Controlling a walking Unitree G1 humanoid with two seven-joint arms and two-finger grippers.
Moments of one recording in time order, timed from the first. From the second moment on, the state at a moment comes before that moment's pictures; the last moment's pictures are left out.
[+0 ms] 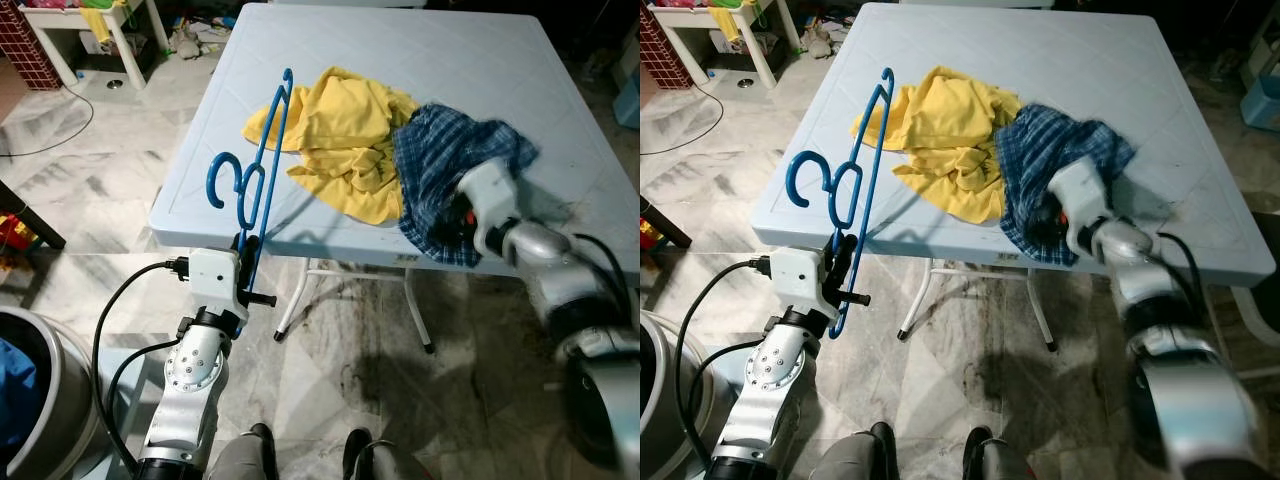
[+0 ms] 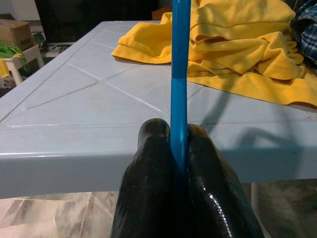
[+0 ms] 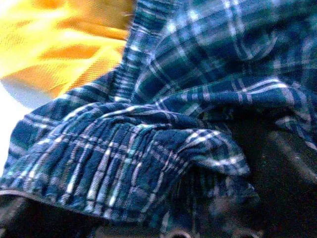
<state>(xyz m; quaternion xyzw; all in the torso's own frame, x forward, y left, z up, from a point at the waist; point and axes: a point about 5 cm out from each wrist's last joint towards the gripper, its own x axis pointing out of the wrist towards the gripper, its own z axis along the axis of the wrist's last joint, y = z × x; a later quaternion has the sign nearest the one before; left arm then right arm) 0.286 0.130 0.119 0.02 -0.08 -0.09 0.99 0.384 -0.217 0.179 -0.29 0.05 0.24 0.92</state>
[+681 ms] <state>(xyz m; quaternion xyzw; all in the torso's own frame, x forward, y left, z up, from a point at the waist) 0.287 0.130 0.117 0.02 -0.08 -0.09 0.99 0.364 -0.231 0.193 -0.38 -0.03 0.26 0.89</state>
